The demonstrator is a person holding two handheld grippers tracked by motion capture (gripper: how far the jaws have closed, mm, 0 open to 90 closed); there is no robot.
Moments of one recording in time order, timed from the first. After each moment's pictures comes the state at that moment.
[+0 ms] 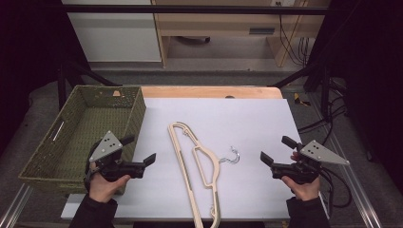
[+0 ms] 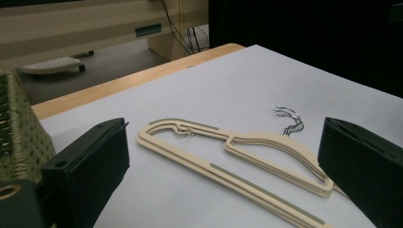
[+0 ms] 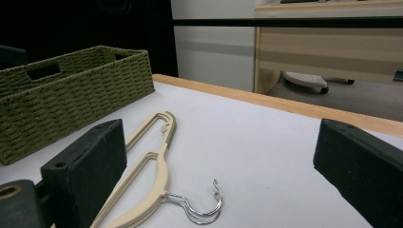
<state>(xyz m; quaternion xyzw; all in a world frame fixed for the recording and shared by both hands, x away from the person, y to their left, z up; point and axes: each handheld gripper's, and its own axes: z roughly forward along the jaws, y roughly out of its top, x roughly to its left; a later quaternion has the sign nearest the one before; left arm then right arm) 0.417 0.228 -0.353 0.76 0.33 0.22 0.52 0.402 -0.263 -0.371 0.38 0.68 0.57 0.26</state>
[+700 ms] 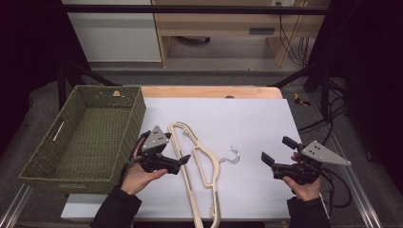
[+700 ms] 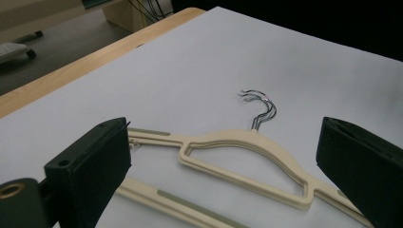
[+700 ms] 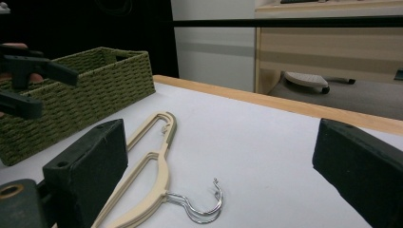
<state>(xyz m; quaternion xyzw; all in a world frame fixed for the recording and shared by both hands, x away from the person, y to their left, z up) 0.451 0.137 -0.366 0.82 0.27 0.18 0.46 0.401 -0.265 -0.372 0.38 0.67 0.58 0.26</state>
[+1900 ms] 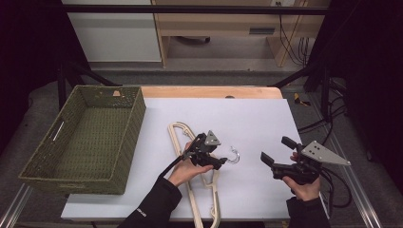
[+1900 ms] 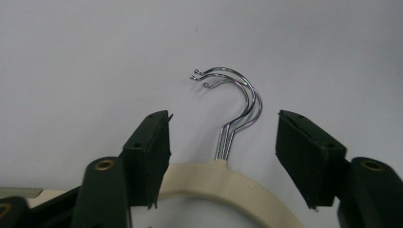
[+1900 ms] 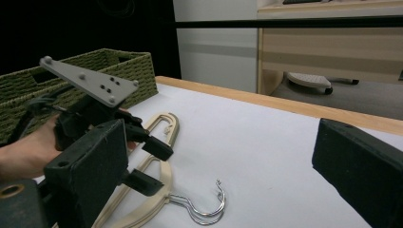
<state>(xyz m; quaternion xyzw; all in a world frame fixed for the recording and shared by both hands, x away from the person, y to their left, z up) 0.505 0.020 -0.441 0.89 0.24 0.11 0.38 0.402 -0.265 -0.372 0.38 0.67 0.58 0.25</state>
